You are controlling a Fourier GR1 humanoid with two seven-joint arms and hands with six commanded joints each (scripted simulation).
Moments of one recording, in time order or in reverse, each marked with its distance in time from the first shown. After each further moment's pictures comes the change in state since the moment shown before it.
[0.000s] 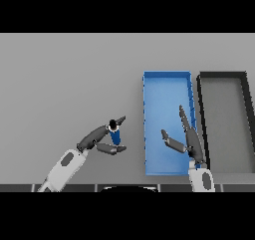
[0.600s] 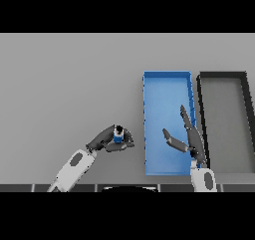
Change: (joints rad) left arm -0.010 -0.102 -0.014 0.039 0.021 0.022 -0.063; right arm -0.003 -0.016 -0.015 -0.008 -0.022 0.014 0.029
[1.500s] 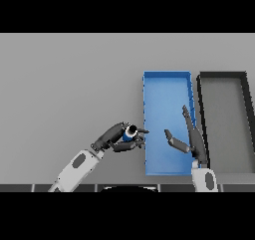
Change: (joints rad) left arm -0.036 -0.024 -0.043 -0.257 0.011 0.073 0.102; right arm 0.006 -0.011 -0.008 0.017 0.024 -0.014 -0.058
